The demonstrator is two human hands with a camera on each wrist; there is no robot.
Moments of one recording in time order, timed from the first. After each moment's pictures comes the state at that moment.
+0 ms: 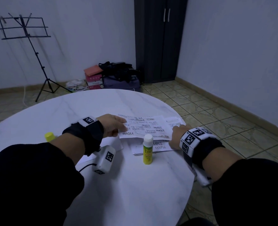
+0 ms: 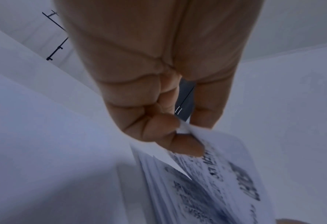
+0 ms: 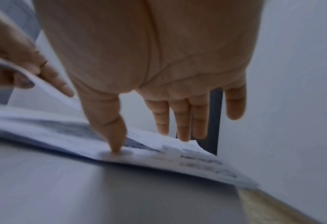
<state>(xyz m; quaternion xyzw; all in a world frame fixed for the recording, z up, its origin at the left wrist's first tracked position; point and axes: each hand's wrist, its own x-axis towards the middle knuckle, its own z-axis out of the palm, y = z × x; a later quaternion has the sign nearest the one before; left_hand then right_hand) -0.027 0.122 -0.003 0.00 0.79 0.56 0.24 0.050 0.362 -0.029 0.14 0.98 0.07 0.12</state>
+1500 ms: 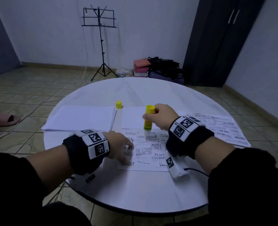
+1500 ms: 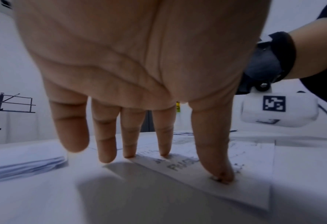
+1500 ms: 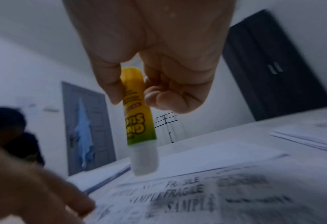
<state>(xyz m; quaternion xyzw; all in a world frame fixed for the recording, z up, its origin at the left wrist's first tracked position) 0.146 -0.039 -0.023 0.11 0.97 -0.03 0.23 0.099 0.132 0.018 -0.08 0.92 -0.38 0.05</state>
